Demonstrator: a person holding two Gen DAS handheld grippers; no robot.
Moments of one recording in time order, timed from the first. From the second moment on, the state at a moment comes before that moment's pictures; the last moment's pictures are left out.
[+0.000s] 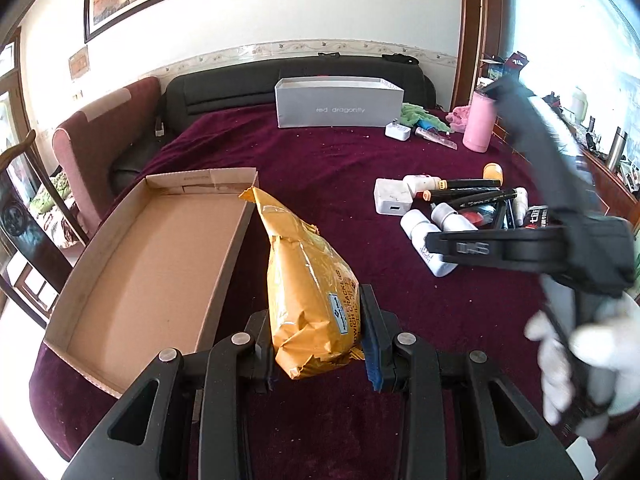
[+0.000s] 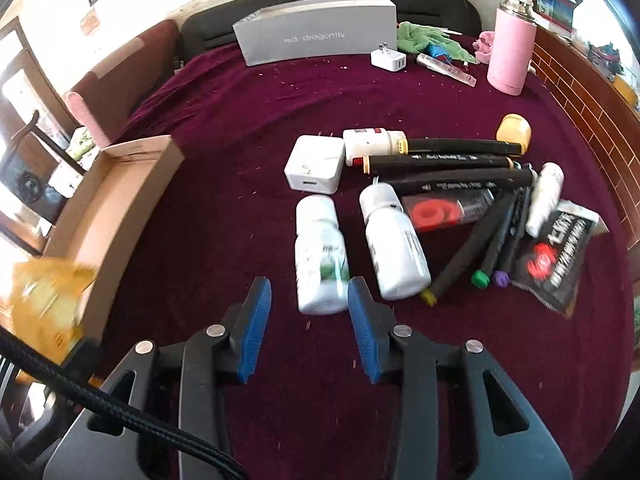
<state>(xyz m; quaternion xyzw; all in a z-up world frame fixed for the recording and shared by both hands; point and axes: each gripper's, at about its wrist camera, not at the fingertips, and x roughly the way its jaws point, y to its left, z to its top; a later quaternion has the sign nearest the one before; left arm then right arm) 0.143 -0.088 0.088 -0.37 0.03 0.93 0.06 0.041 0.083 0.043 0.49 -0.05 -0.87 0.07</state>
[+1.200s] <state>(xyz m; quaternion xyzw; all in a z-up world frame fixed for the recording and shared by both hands) 0.005 -0.256 0.095 -0.39 -0.03 0.92 0.00 -0.051 -0.078 0.085 0.55 -0.18 -0.79 0.23</state>
